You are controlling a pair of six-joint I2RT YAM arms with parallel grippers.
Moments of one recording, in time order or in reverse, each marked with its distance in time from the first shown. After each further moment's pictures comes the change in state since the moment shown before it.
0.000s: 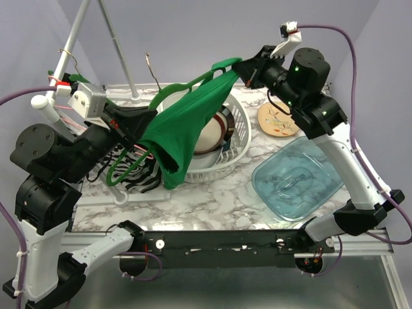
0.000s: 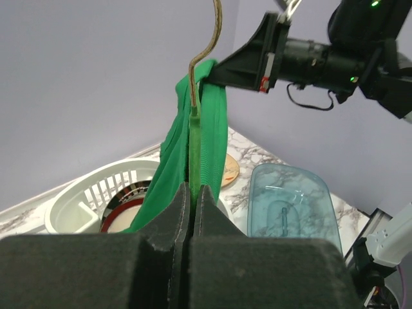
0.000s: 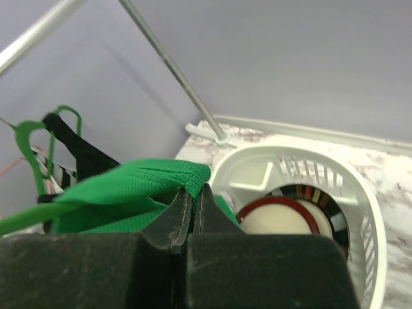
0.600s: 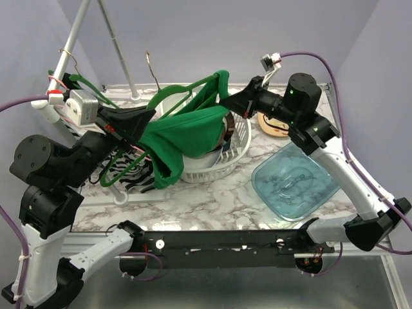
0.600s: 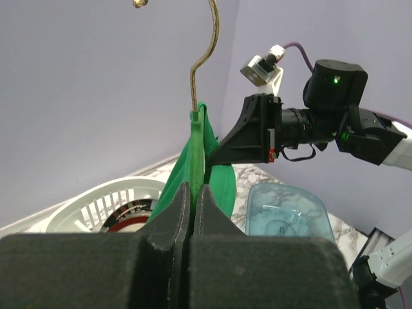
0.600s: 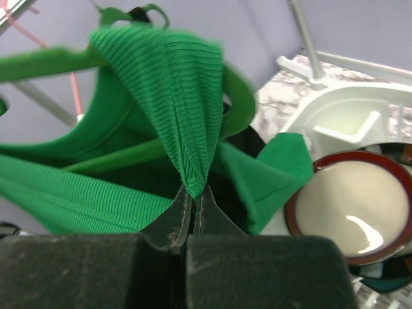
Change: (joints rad) left arm 0.000 -0.058 -0.106 0.137 -0.011 -0.022; right arm -0.028 -0.143 -0.415 0.194 -0.447 0.064
